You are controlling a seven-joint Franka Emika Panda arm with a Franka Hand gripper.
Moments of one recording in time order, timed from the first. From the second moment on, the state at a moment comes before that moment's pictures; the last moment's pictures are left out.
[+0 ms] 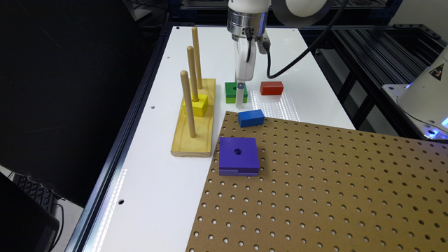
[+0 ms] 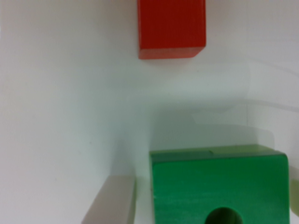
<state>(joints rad) -0.25 0.38 0.13 -2.35 0.00 2.76 0.65</state>
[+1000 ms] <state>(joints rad) -0.24 0.40 0.14 -2.32 0.00 2.76 0.65</state>
